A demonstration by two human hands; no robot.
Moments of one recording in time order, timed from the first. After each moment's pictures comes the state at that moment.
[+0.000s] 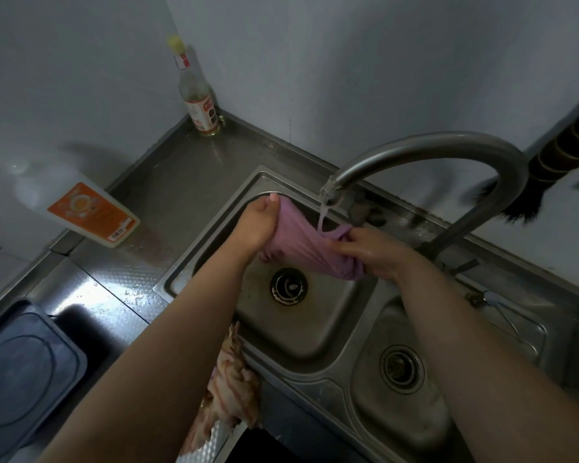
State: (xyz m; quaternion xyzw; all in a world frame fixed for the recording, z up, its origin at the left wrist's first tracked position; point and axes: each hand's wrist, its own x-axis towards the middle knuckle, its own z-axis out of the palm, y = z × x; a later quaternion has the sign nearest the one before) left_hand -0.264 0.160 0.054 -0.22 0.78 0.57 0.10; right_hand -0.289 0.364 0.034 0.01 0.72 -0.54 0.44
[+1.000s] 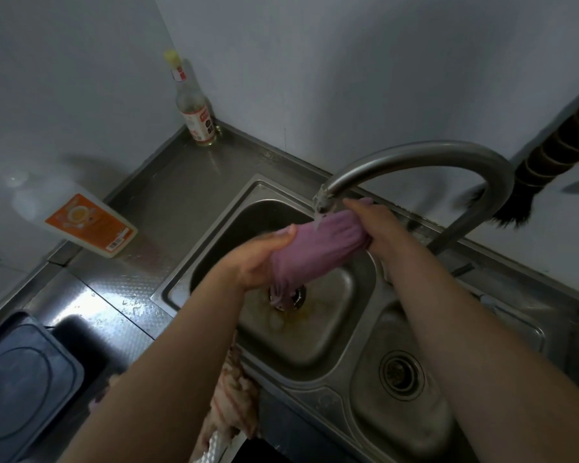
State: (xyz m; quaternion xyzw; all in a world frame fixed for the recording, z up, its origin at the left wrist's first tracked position) left_hand -0.245 0.158 0.044 -0.25 0.50 0.77 0.32; right_hand -0.327 0.352 0.043 0.23 0.70 -0.63 0.25
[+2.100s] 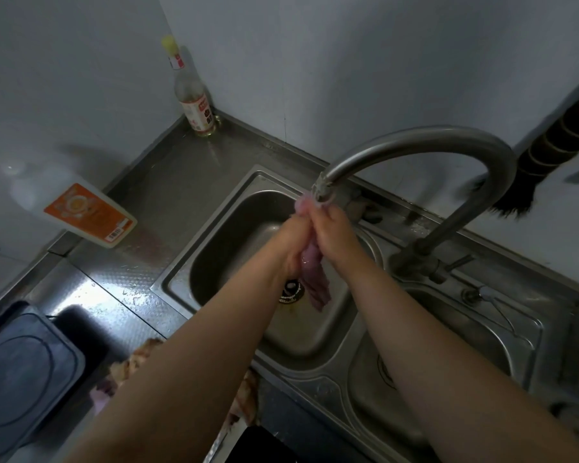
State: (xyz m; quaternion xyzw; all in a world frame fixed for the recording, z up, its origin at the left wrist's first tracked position) left_hand -0.256 0.230 0.064 -0.30 0.45 0.81 0.22; right_hand -0.273 0.308 0.042 0.00 0.72 -0.67 0.19
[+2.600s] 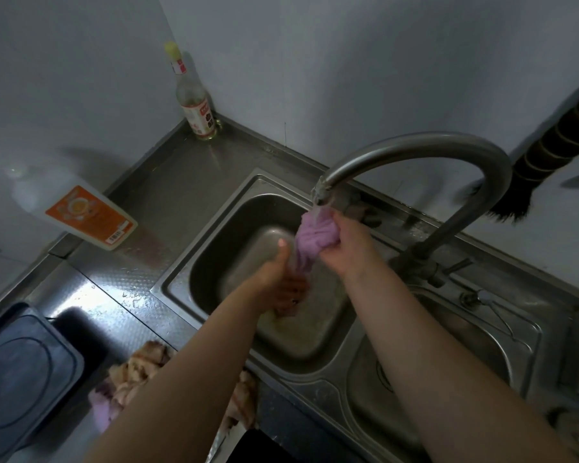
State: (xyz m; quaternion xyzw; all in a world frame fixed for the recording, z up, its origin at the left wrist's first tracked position) left_hand -0.214 0.192 0.001 -0.34 0.59 0.65 0.35; right_hand -0.284 0.317 0.035 0.26 0.47 -0.78 0.32
